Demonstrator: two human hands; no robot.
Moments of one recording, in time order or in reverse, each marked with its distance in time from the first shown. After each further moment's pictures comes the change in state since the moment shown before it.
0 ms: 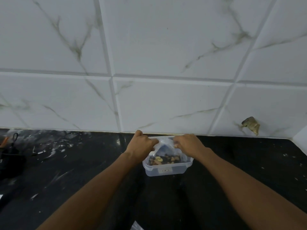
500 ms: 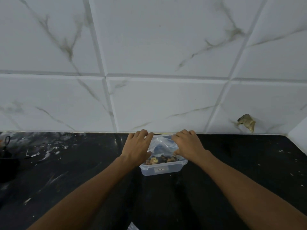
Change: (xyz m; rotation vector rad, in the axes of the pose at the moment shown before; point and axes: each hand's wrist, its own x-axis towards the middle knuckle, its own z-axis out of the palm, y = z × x) left_hand -0.007 0.013 -0.010 -0.132 -0.010 -0.162; right_hand -0.015 -0.002 -0.004 -0.211 0.063 -0.029
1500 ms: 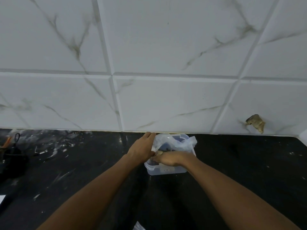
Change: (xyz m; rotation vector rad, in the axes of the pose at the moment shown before) left_hand 0.009 -0.006 0.010 -0.397 -0.168 -0.145; right_hand 0.018 -0.069 0.003 0.651 -0.686 0.141
